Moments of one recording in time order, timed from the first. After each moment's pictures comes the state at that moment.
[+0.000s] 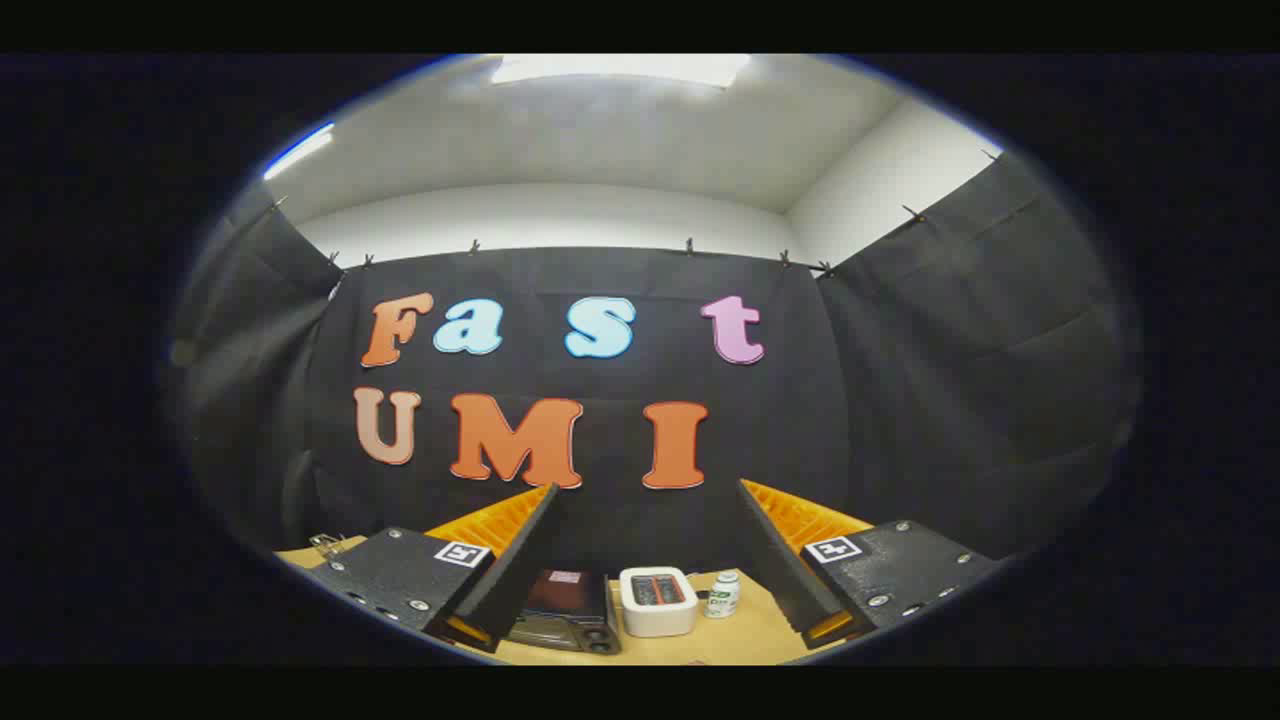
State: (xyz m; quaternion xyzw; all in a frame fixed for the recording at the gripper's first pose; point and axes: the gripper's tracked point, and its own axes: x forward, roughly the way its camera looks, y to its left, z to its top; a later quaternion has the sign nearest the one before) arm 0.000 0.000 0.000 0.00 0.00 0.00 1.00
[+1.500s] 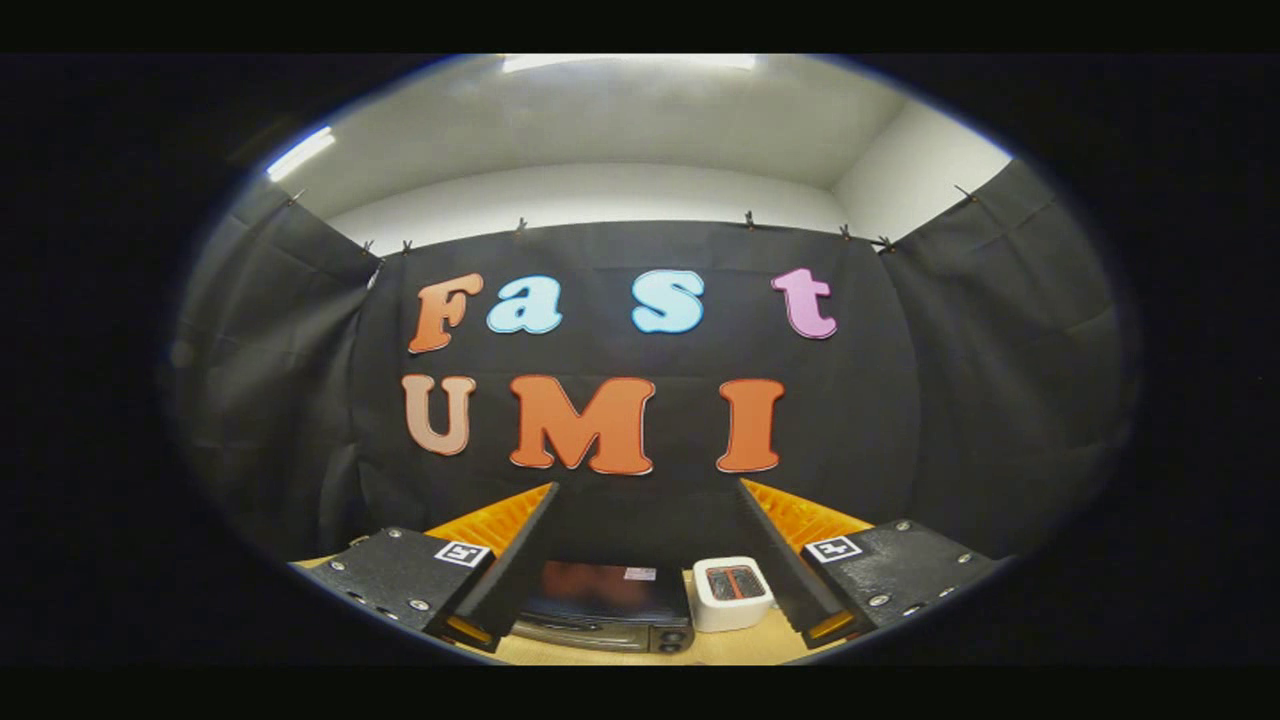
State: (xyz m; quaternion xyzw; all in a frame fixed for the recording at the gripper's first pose) arm 0.031 0.082 -0.019 0.01 0.05 0.06 1.00
